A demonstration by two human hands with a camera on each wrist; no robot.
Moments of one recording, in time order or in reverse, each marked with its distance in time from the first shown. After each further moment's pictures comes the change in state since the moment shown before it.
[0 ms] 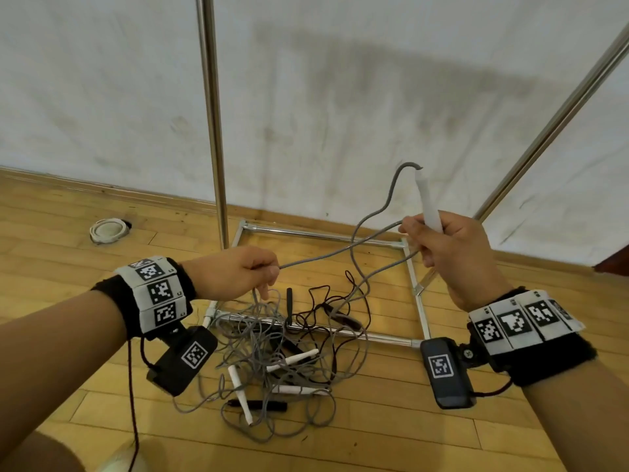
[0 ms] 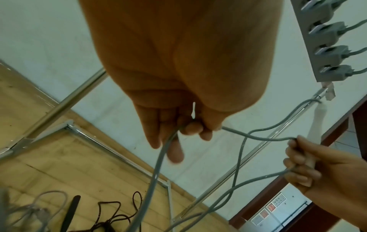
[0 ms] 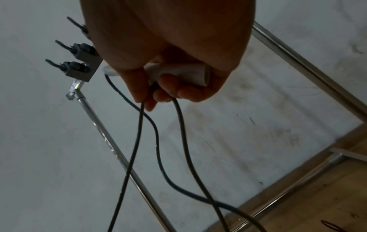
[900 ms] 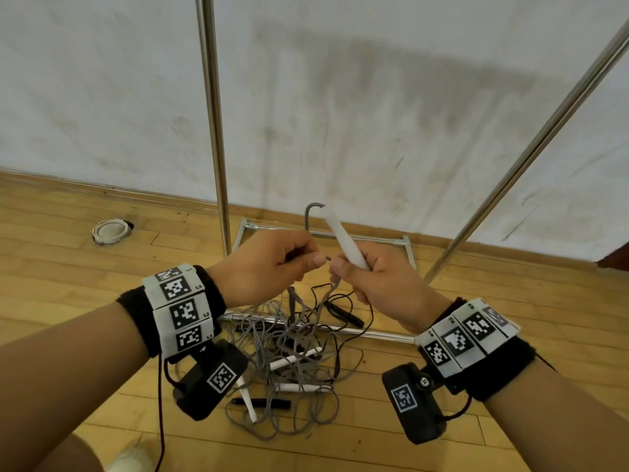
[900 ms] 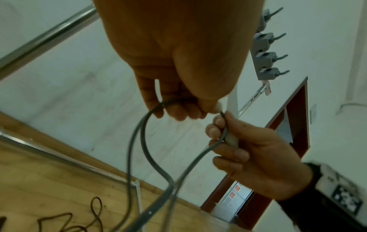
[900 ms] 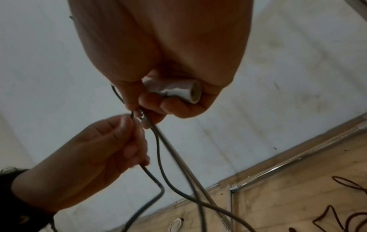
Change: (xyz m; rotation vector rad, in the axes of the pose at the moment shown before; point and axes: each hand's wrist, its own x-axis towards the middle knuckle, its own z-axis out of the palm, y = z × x) left_hand -0.004 0.055 0.014 -0.086 0.311 0.245; right_hand -0.033 -0.001 0.064 -0.043 -0.446 0.037
